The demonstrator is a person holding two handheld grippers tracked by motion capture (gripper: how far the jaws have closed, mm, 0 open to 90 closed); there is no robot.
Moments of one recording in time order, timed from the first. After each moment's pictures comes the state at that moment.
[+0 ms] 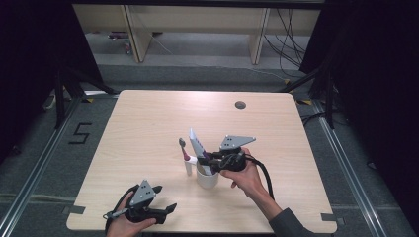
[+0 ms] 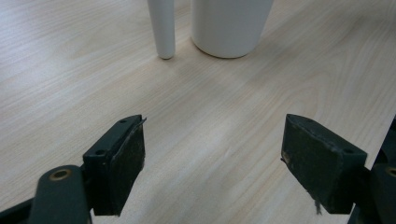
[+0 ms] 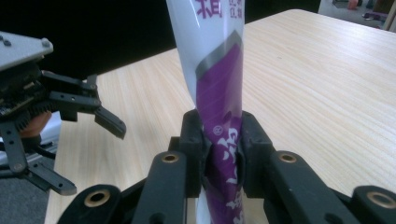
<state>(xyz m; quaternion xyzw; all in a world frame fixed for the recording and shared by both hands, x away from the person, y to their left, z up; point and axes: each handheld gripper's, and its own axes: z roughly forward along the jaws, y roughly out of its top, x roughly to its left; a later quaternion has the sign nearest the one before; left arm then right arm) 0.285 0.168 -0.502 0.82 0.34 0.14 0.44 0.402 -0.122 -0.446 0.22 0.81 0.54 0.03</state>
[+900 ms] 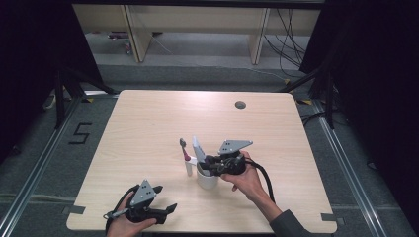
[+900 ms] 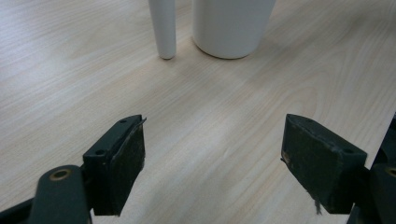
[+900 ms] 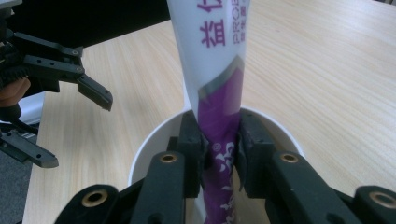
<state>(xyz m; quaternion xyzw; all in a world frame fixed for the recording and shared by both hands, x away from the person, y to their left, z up) 0.285 0.168 -0.502 0.82 0.34 0.14 0.44 0.401 -0.124 -0.460 0.22 0.84 0.50 0.04</state>
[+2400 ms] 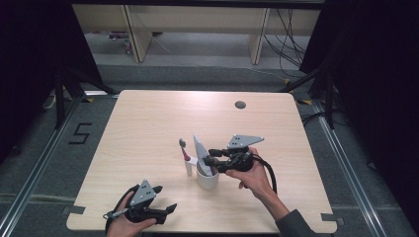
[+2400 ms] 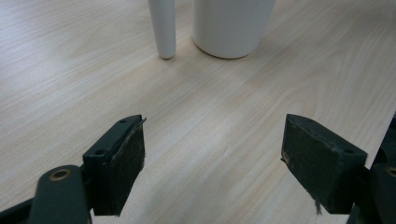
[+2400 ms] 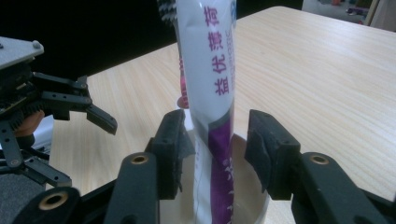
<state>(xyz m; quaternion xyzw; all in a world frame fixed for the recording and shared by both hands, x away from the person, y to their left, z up) 0.285 0.168 -0.502 0.82 0.34 0.14 0.44 0.401 -0.141 -0.441 0.24 0.81 0.53 0.04</state>
